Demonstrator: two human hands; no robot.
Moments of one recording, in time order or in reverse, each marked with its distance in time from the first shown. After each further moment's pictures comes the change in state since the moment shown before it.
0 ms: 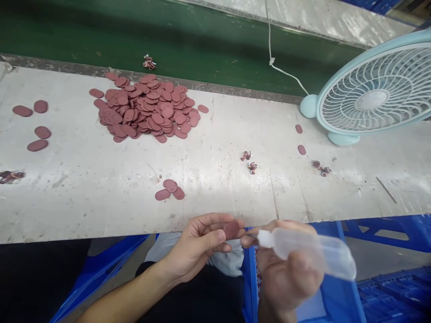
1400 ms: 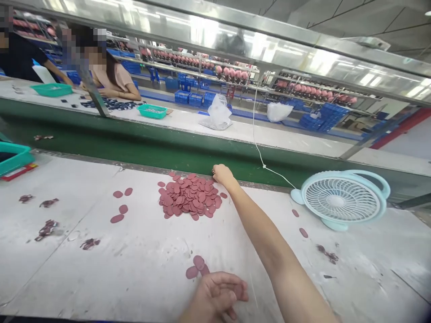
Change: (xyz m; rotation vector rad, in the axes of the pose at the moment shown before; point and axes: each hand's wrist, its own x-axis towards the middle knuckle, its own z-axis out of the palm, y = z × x) left_hand 0.029 0.038 -0.035 0.257 -0.076 0.237; right_hand 0.352 -0.033 0.235 -1.215 -0.589 -0.349
